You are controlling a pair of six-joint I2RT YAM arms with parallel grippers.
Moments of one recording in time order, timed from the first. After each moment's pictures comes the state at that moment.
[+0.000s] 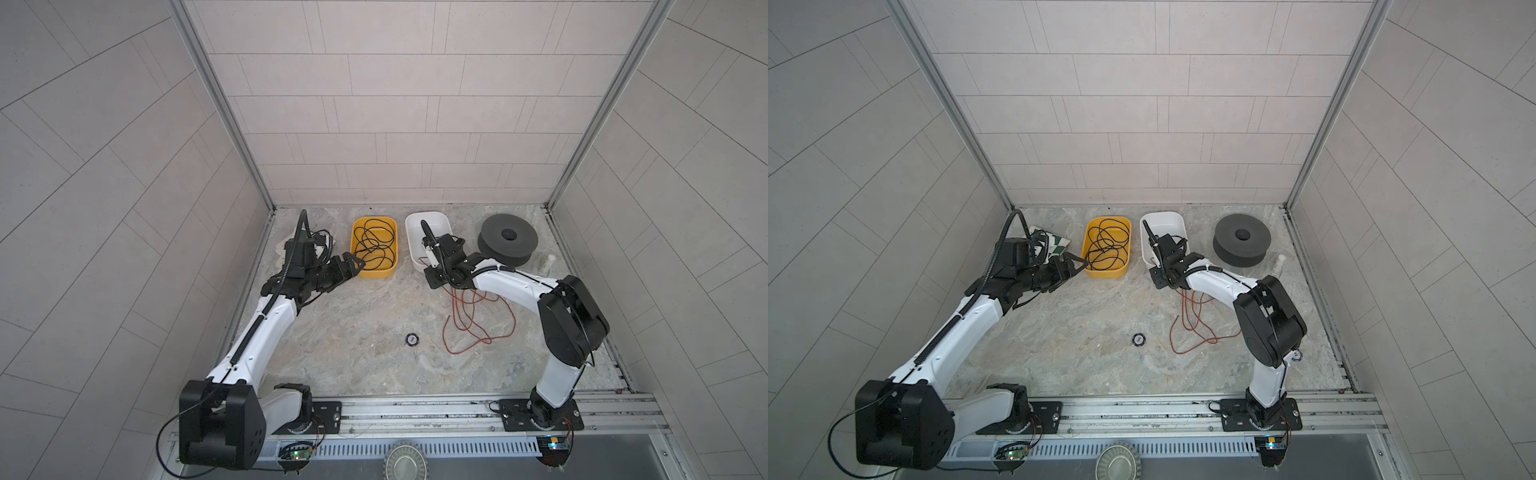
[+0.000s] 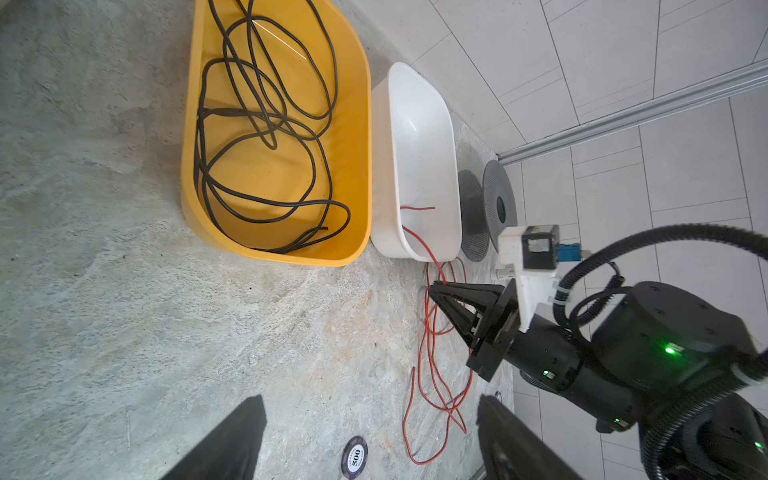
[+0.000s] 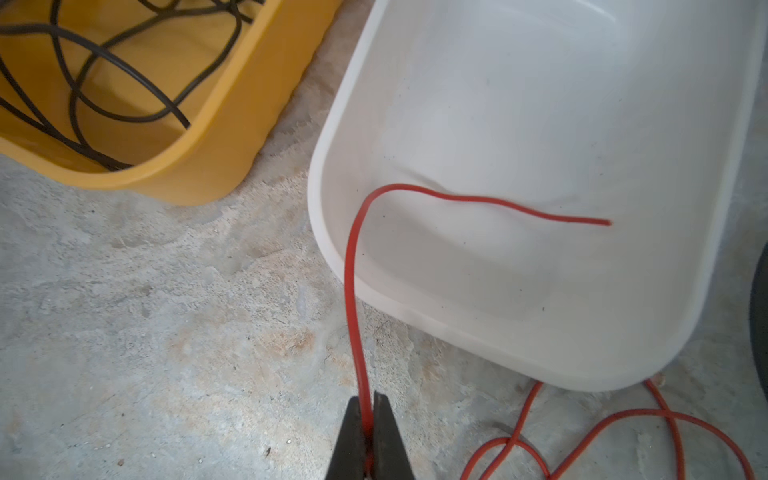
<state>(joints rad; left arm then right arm) -0.09 1.18 0.87 -0.40 0.58 -0.62 0.57 1.74 1.22 -0.40 0.09 0.10</state>
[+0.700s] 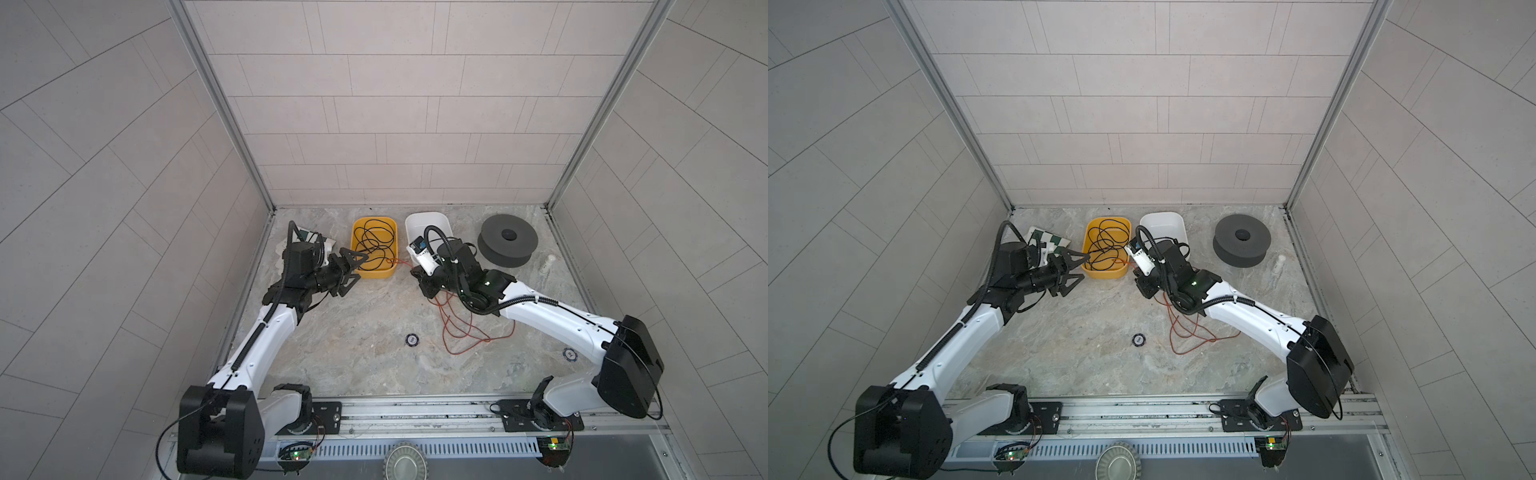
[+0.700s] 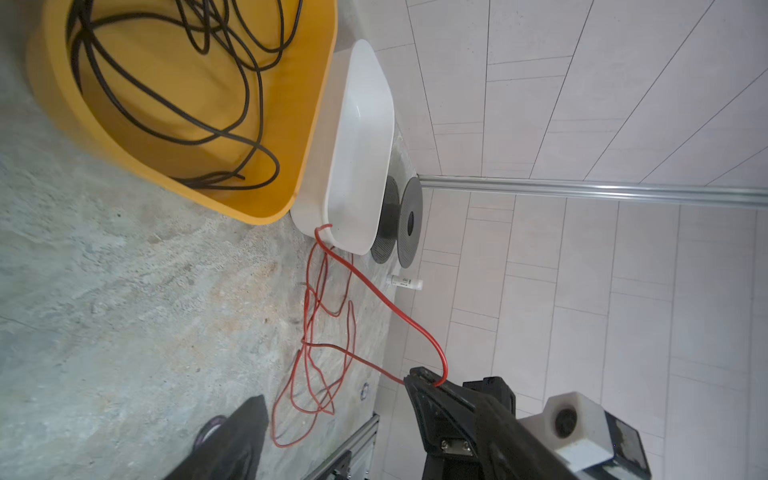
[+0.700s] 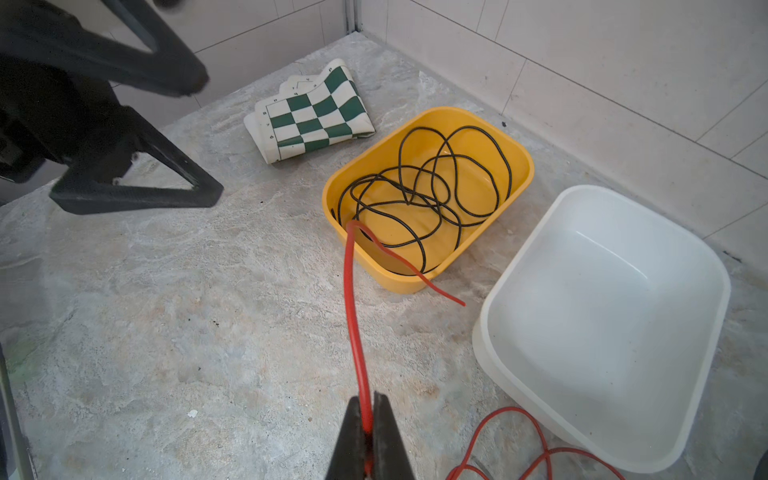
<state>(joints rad) -0.09 1.14 0.74 -0.13 0.75 -1.18 0.74 1.44 1.10 -0.22 -0.05 -0.04</state>
